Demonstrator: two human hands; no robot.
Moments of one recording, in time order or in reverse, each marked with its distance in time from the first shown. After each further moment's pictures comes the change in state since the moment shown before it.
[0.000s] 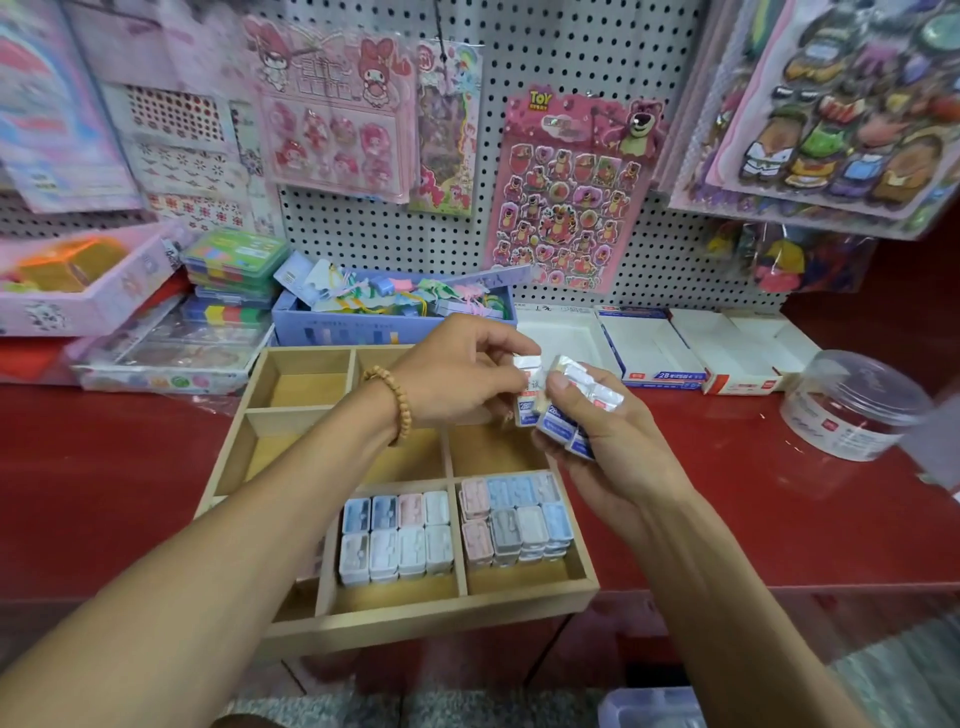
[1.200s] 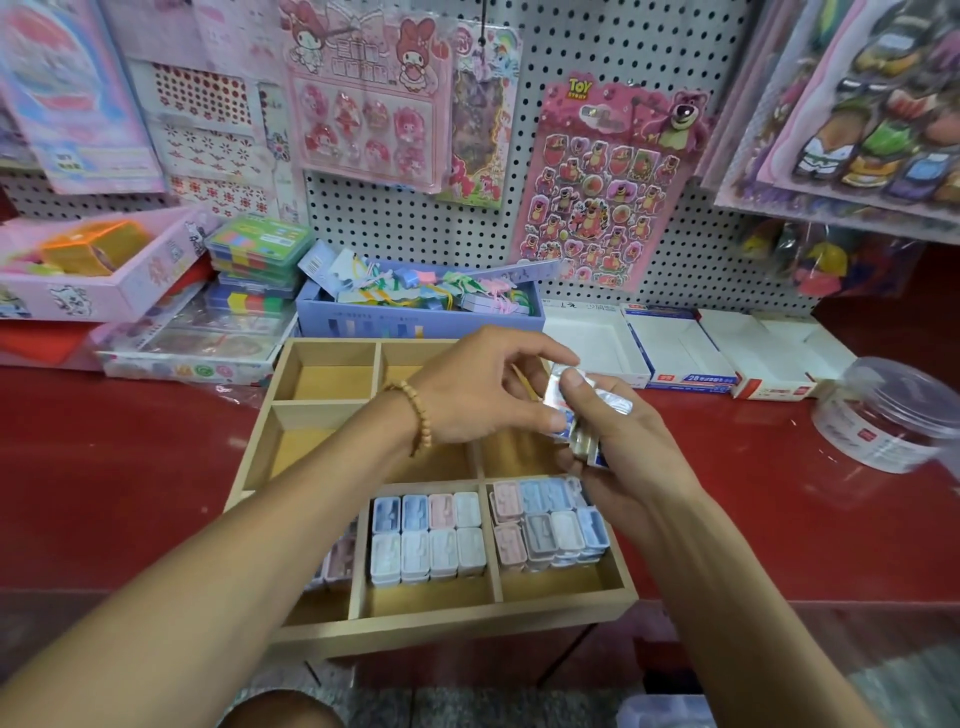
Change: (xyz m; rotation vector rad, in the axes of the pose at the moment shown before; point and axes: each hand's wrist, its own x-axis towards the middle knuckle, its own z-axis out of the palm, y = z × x) left_hand -0.009 -0.018 -0.016 0.138 -0.116 0.129; right_hand 0.011 0.013 0.013 -0.130 0.076 0.063
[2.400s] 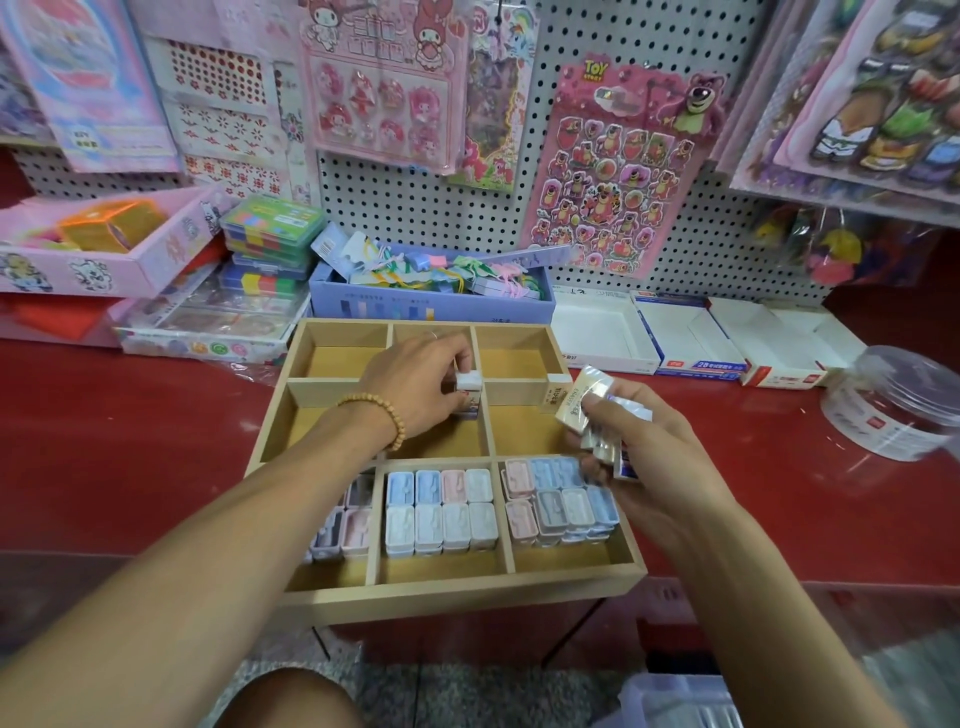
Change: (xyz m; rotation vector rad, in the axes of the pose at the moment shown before) left_hand -0.012 -0.072 -0.015 0.752 0.264 -0.151; right_hand -0.013 0.013 -0.020 -0.037 0.019 0.012
